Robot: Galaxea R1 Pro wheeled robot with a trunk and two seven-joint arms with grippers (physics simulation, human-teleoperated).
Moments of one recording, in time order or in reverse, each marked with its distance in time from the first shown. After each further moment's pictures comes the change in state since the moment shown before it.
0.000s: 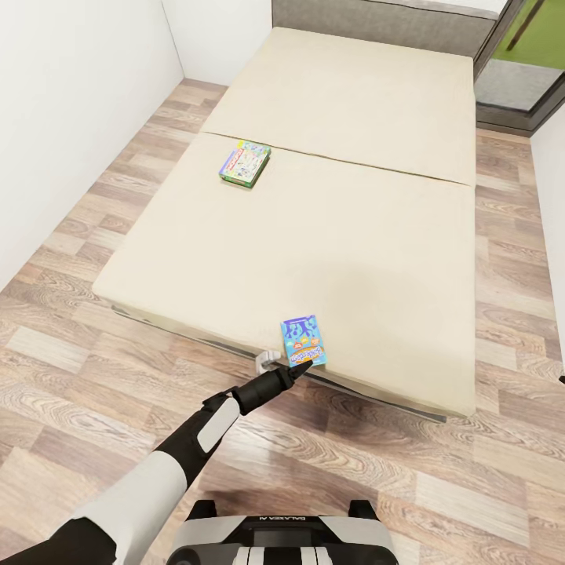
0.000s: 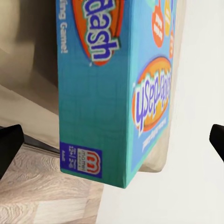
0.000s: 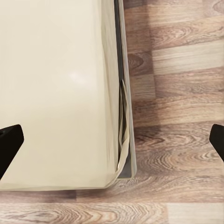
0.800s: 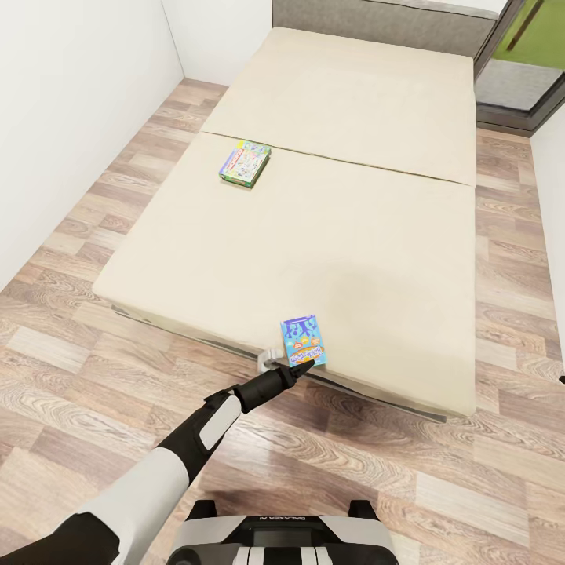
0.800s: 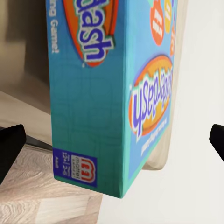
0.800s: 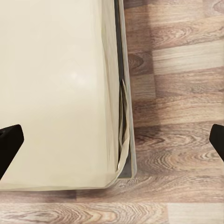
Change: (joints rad) left arm -0.015 -0.007 -0.003 0.015 -0.013 0.009 0.004; right arm 0.000 0.000 0.000 0.000 0.000 0.000 0.000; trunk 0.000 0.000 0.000
